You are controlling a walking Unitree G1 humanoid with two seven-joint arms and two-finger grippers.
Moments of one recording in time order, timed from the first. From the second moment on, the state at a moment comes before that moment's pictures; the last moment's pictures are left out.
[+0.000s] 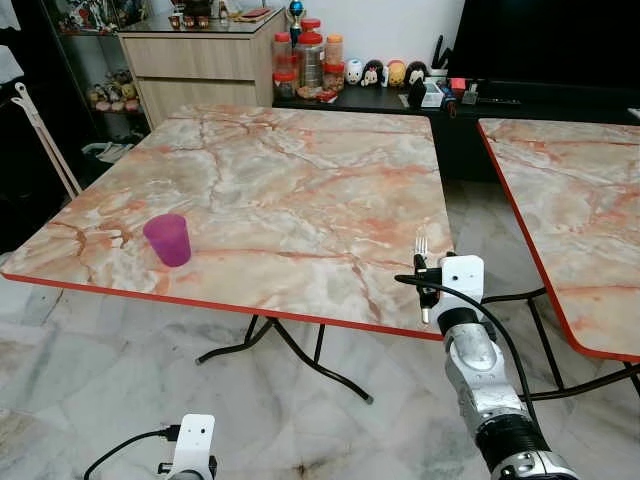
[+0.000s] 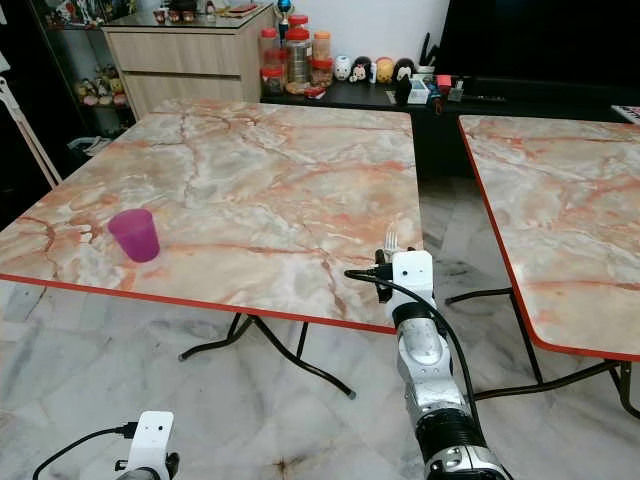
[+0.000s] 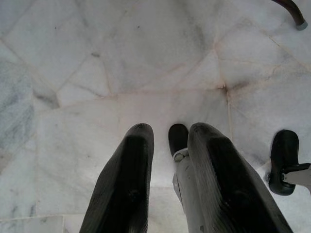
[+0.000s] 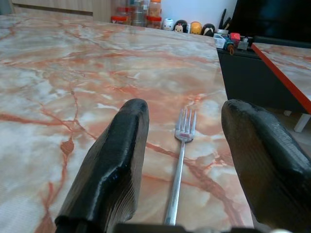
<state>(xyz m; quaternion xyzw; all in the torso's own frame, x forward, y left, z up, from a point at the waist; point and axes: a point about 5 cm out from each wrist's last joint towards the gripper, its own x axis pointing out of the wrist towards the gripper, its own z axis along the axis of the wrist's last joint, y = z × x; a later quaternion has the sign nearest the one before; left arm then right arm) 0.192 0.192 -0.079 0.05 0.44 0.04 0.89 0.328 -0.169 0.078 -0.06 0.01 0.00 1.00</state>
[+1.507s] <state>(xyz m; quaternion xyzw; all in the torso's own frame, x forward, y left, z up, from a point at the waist) 0.192 0.197 -0.078 0.06 0.44 0.05 0.89 0.332 -0.151 0.082 -0.06 0.00 0.02 1.00</state>
